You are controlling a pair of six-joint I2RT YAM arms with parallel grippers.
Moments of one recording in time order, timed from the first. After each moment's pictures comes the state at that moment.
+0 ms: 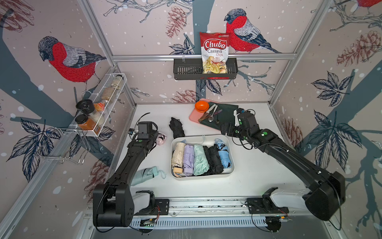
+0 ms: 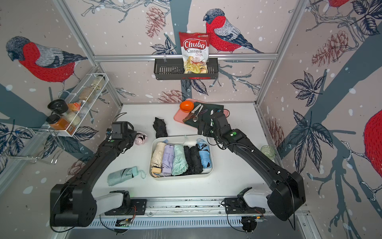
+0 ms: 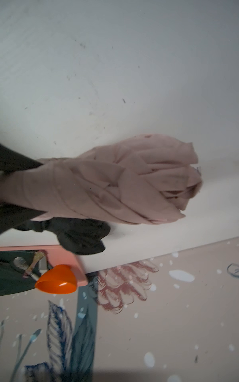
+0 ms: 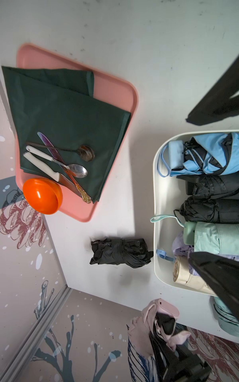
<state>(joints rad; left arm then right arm) -0.05 1.21 0.85 -0.38 -0.10 -1.13 0.59 1.28 1.11 -0.50 0.05 0.55</state>
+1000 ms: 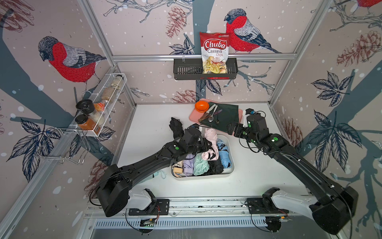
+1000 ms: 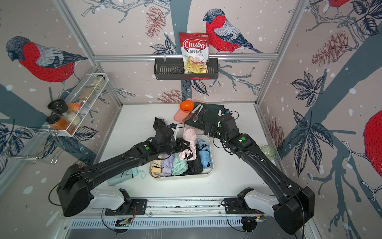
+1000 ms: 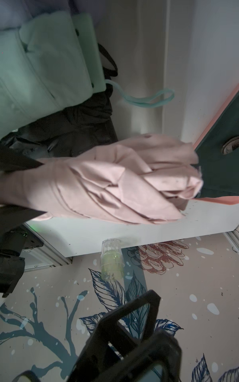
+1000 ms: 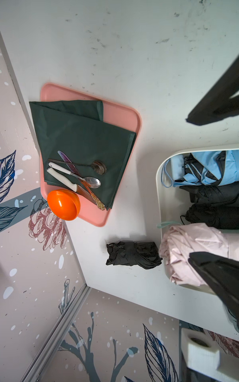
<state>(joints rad) -0.84 1.37 0.95 -0.21 0.14 -0.92 0.56 1.17 1.07 -0.51 0.07 0.55</state>
